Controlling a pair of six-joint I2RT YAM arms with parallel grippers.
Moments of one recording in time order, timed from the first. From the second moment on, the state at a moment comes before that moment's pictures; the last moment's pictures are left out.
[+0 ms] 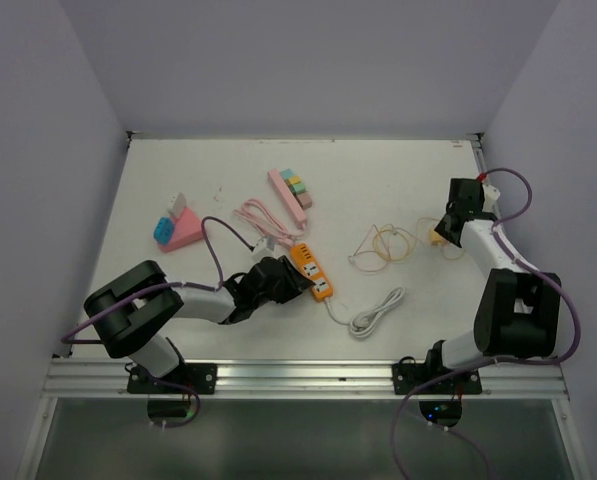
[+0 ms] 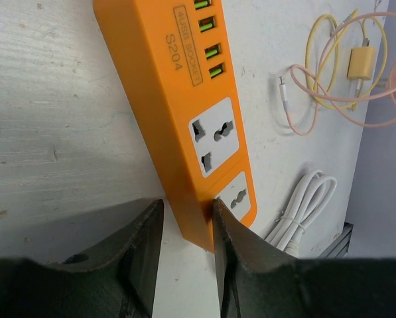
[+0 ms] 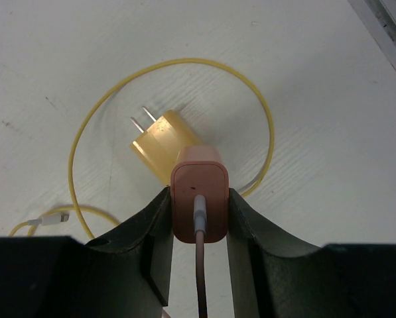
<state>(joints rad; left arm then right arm) -0.90 1.58 0.50 0.45 -0.15 -1.22 -0.10 1.47 0.94 -0.39 0.37 0.51</state>
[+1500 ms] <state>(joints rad) -0.58 0.88 0.77 -0.35 -0.46 -0.64 0.82 1.51 0.97 -0.34 0.13 0.38</state>
